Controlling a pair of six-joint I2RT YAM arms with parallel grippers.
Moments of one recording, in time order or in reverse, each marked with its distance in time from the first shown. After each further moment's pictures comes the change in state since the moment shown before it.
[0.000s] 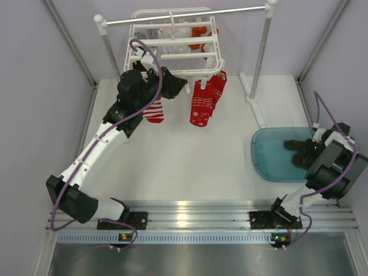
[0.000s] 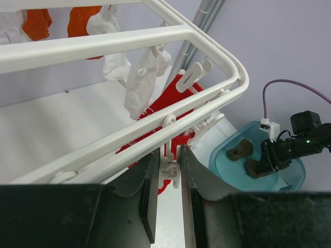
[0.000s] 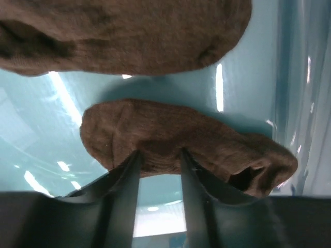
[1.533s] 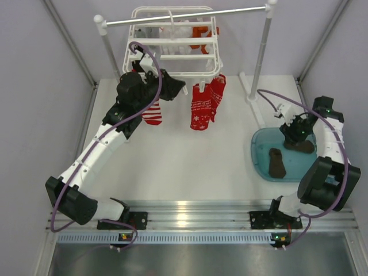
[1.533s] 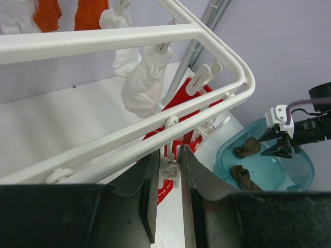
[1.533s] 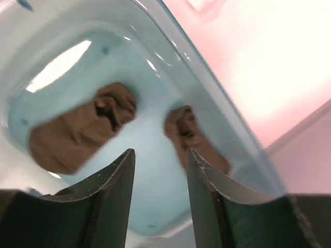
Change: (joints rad) left arm 0.010 -0.016 -0.034 0.001 -0.006 0.016; right arm 0.317 -0.181 0.226 -0.291 -0.250 -0.943
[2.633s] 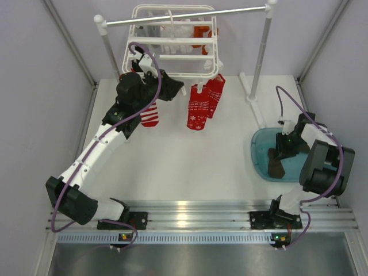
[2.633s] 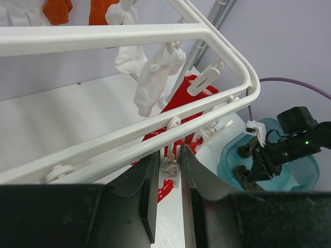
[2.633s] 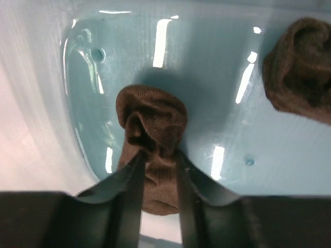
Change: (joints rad) left arm 0.014 0.000 -0.012 0.002 0.000 0.003; right arm 0.035 0.143 -0.231 0.197 0.122 1.009
